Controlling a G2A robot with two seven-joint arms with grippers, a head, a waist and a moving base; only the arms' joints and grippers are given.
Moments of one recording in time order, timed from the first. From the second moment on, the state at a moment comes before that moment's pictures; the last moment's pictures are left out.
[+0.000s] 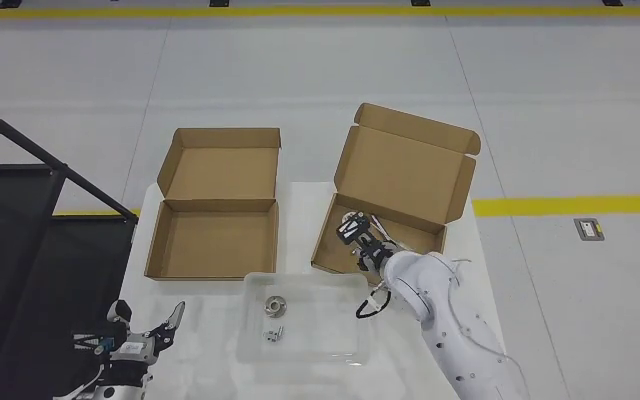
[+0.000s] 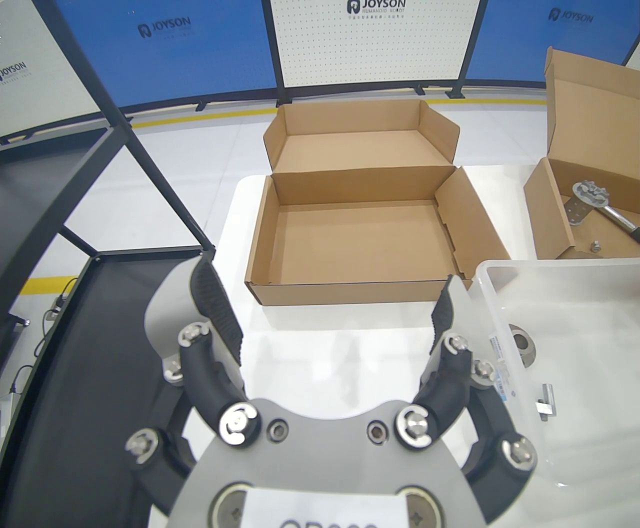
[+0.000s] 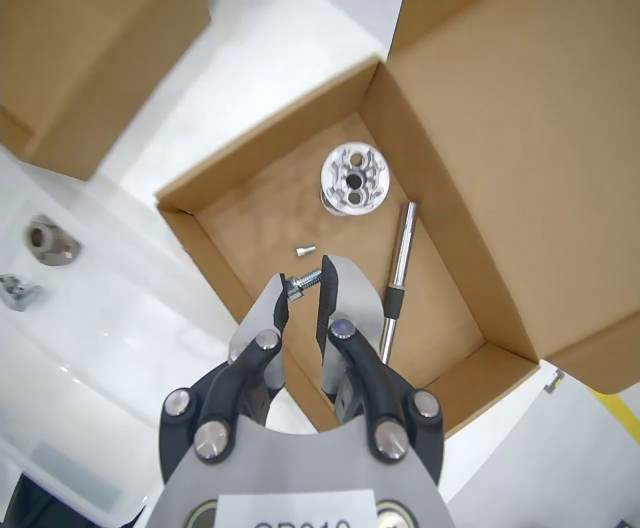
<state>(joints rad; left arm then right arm) 1.82 -1.17 -1.75 -1.93 1.22 0.01 0.17 -0.77 -1.44 1.10 -1.36 -1.44 -0.22 0.93</state>
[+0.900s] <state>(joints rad) 1.82 -1.17 -1.75 -1.93 1.22 0.00 0.17 -0.89 -1.41 1.21 -1.54 -1.42 -0.25 0.77</state>
